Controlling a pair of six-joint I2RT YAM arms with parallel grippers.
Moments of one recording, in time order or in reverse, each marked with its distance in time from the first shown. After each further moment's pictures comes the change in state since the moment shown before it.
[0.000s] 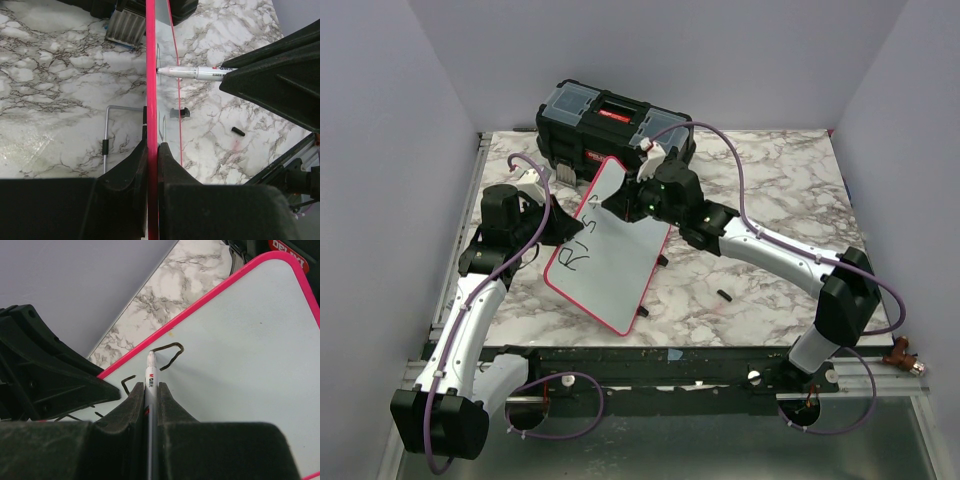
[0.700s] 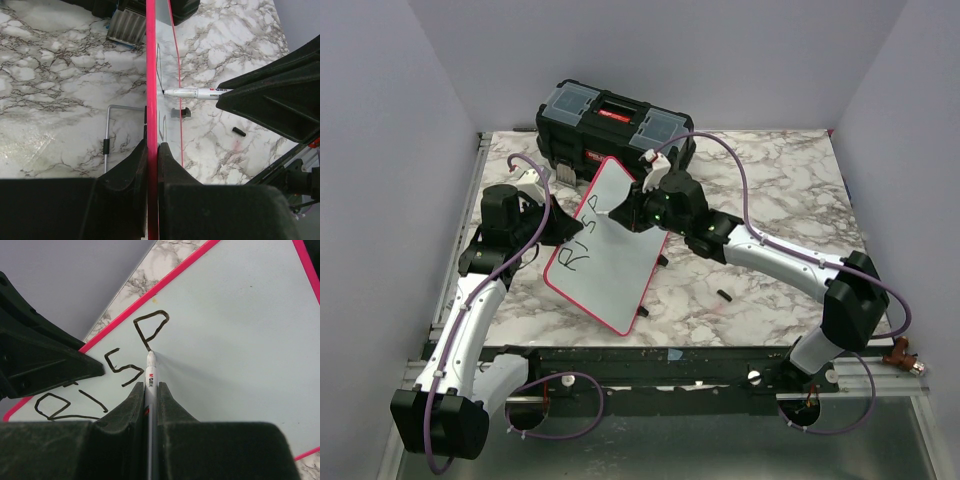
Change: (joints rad) left arm 0.001 0.000 0.000 -0.003 -0.005 0.000; right arm 0.000 -0.047 -0.113 0.026 0.001 0.003
